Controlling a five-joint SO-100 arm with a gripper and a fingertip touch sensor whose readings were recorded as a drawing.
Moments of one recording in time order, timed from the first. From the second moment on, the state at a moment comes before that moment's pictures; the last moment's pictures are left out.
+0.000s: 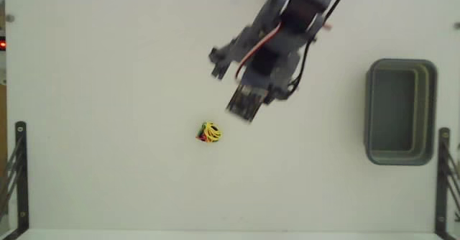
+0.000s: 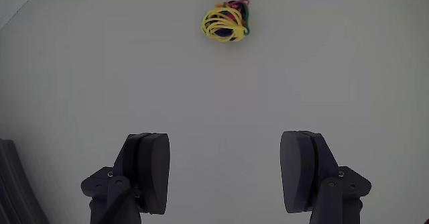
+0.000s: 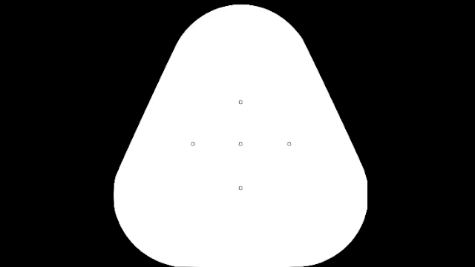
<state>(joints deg) 26.5 130.8 114.3 74.6 -0.3</state>
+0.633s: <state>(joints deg) 26.5 108.7 105.2 62.6 -0.3</state>
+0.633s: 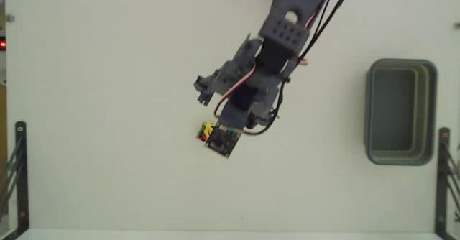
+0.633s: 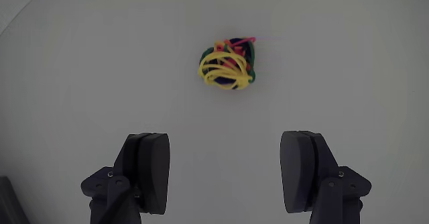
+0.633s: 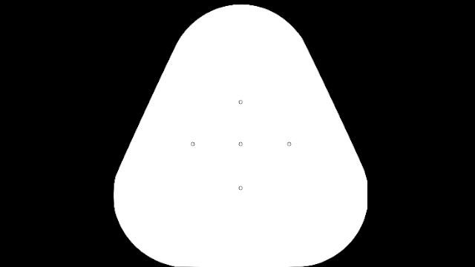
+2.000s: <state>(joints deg) 26.6 86.7 86.9 58.9 -0.2</state>
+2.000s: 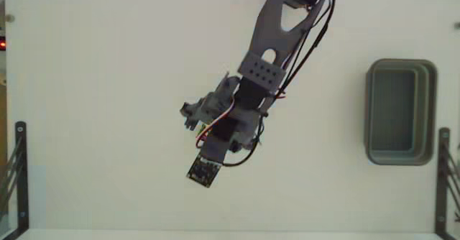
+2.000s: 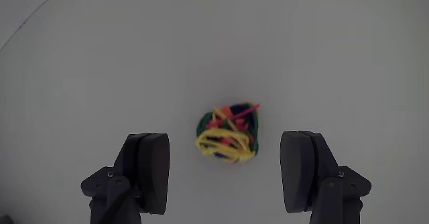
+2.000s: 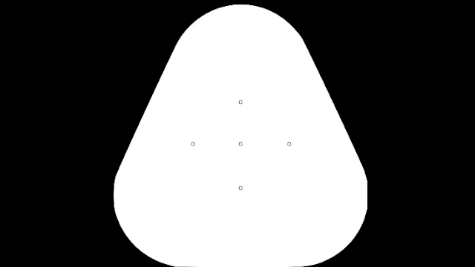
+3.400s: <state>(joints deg) 26.6 80.9 82.5 56.0 -0.3</state>
